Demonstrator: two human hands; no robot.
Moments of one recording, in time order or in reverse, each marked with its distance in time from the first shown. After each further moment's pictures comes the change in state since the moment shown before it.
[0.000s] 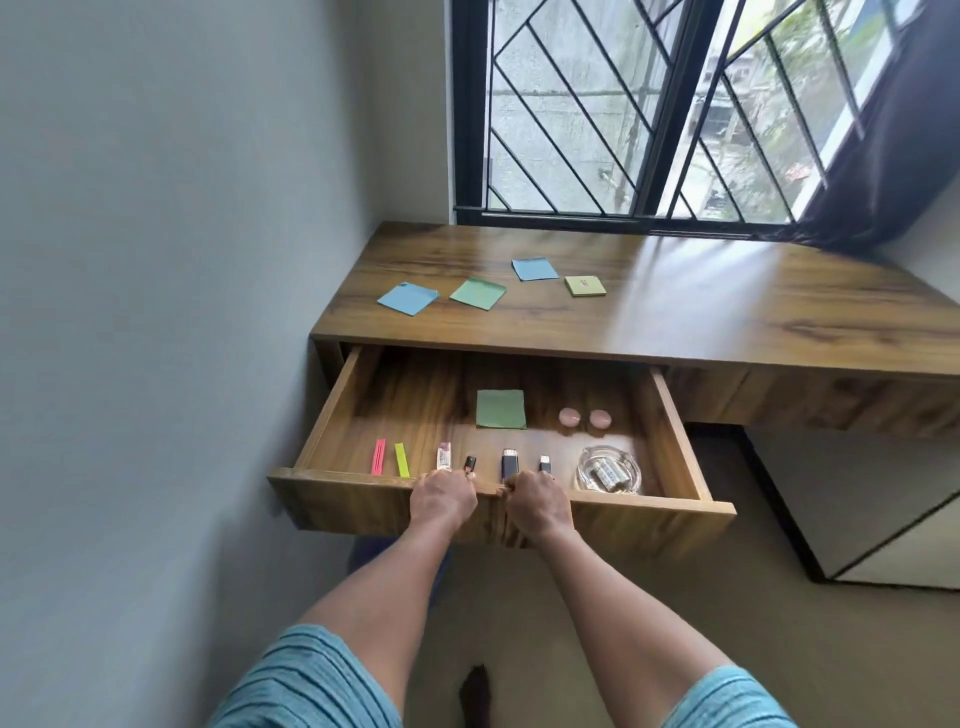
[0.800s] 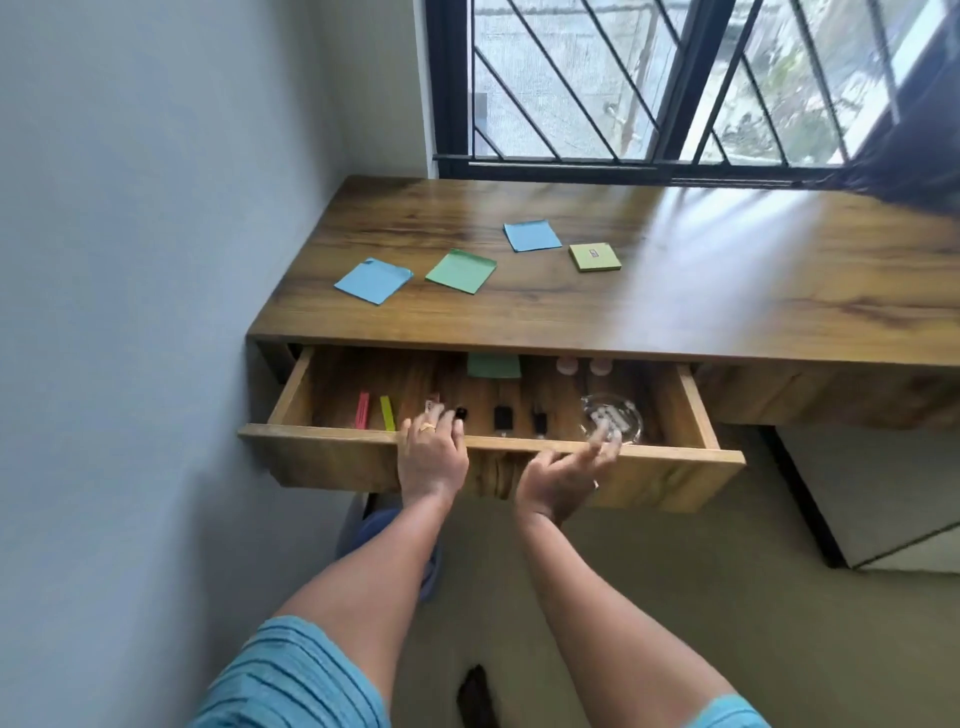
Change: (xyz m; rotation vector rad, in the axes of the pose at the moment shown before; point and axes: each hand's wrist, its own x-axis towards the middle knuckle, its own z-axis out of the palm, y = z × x) left_hand 0.139 0.024 0.024 -0.075 0.454 0.132; right_hand 0.124 0.011 0.024 0.503 0.923 0.516
